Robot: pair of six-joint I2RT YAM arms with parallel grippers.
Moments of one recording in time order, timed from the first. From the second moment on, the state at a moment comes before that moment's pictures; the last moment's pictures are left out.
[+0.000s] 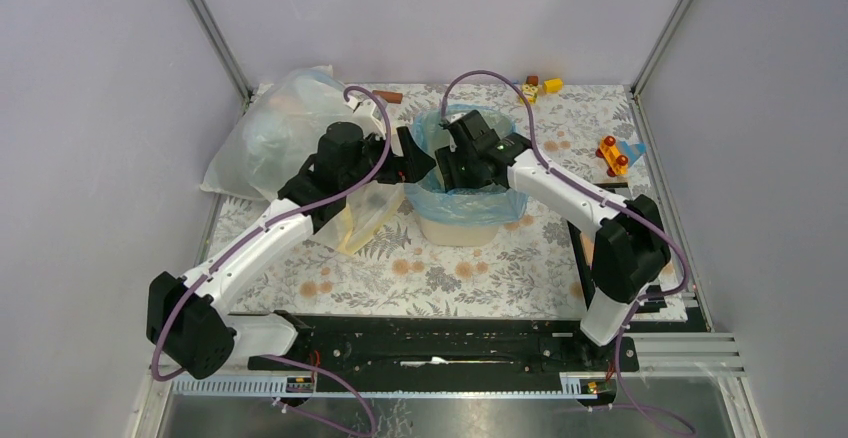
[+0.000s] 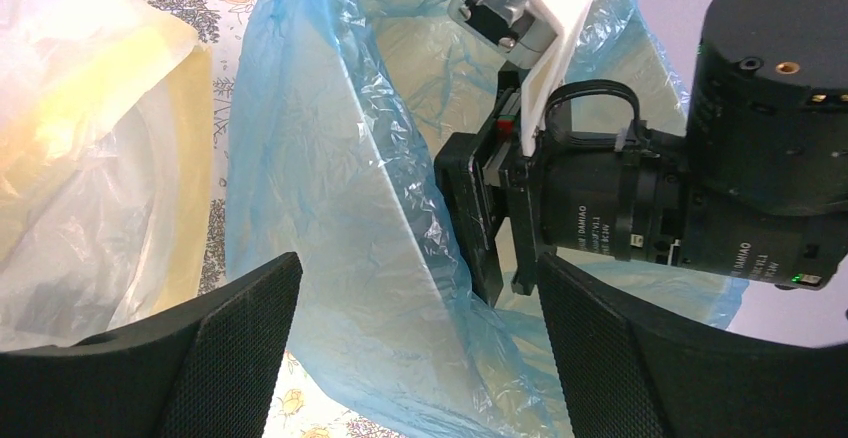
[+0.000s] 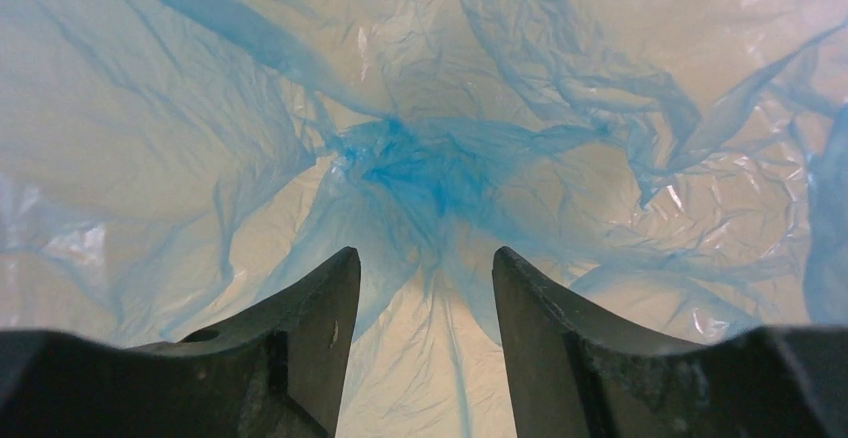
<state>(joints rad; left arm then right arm) -0.57 1.25 1.05 -0.14 0.18 -0.55 0.67 1.75 1.46 -0.68 0.05 0.26</state>
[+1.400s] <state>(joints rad) -0.29 1.05 0.69 0.01 -0.21 -0.54 0.18 0.86 0.80 -0.24 0.43 0.25</state>
